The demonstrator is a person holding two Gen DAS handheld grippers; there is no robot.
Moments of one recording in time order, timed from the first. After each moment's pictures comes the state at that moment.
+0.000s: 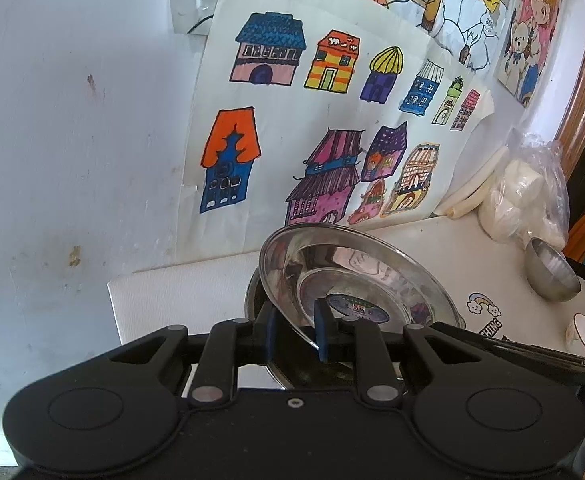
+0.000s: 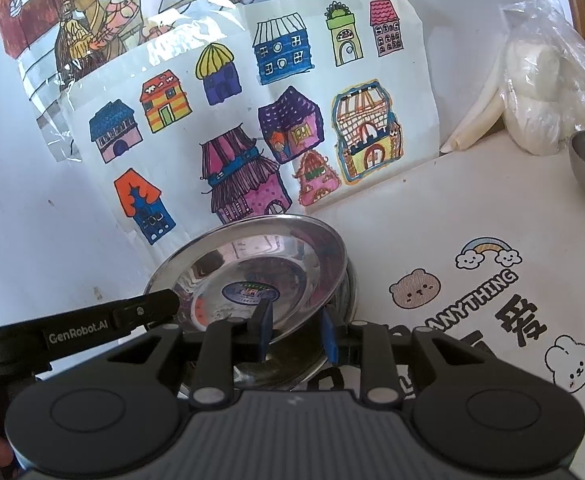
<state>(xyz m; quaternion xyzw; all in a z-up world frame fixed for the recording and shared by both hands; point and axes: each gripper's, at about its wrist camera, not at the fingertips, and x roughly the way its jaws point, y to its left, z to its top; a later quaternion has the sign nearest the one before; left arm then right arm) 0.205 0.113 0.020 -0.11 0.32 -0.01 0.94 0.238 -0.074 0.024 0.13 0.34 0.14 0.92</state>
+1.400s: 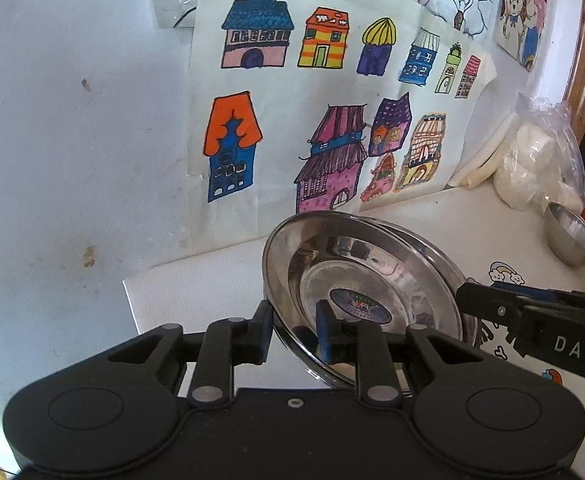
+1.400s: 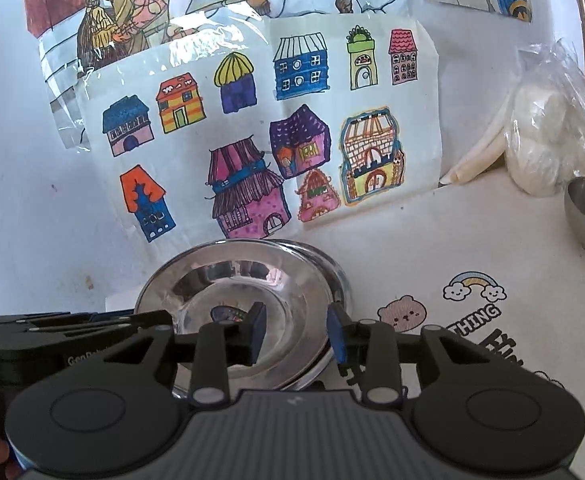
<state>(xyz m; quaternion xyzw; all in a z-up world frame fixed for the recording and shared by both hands) 0.208 0.105 0.016 -0.06 0.34 0.00 0.94 0.232 -0.067 0.028 0.08 0.31 0.13 0.94</state>
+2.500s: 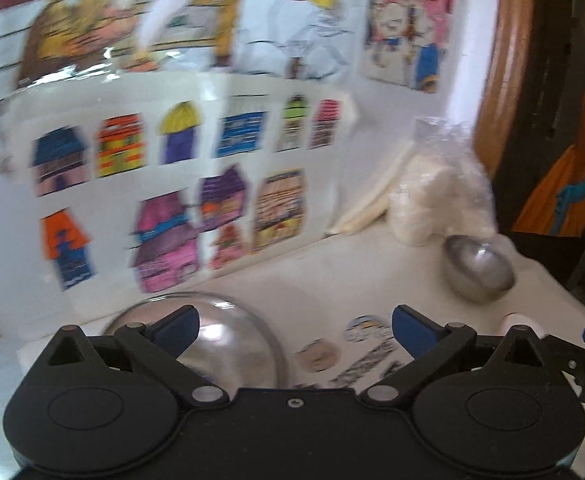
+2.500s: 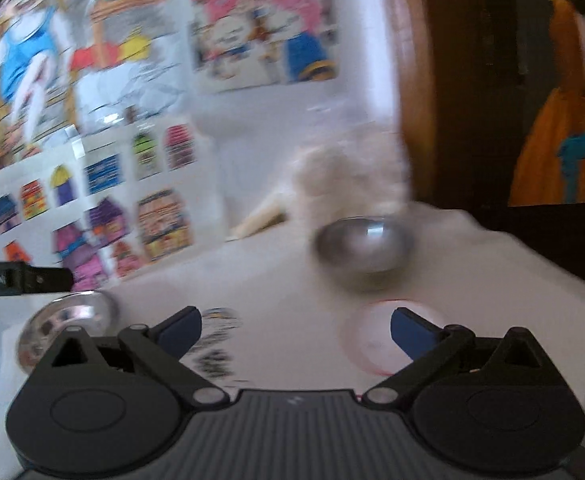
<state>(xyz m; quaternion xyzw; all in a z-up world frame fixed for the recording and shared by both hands) 0.217 -0.028 0.078 -0.04 0.29 -0.08 0.95 0.144 -0.255 0.048 0.09 0.24 -0.03 0.97</state>
